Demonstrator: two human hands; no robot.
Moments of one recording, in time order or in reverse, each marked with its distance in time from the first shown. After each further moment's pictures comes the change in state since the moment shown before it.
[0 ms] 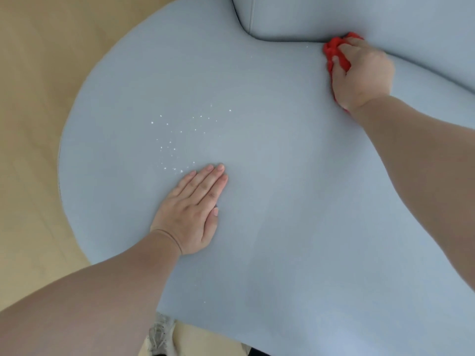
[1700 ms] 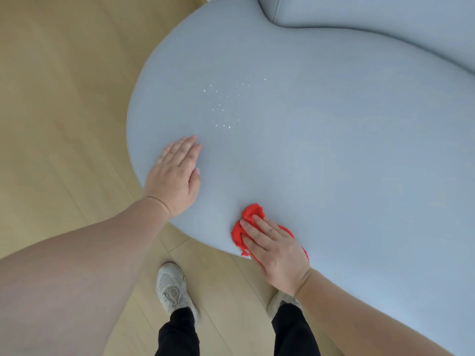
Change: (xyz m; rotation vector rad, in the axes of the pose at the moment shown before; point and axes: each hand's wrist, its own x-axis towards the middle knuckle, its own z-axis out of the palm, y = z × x) left_hand -0.096 -0.063 -0.048 -0.012 0.028 -0.172; right_hand -0.388 -0.205 0.020 0.181 -0.166 -0.571
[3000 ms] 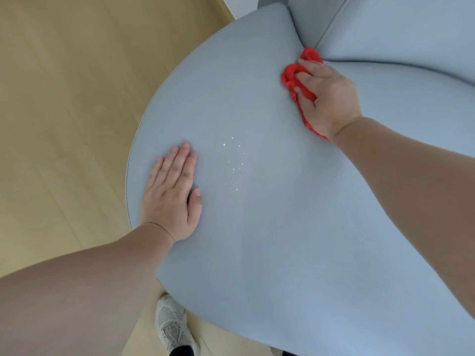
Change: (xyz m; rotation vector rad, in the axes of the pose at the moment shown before) left_hand 0.080 -0.062 0.020 -0.059 0.088 -0.097; right_hand 0.298 0.254 -0.069 -0.141 0.159 0.206
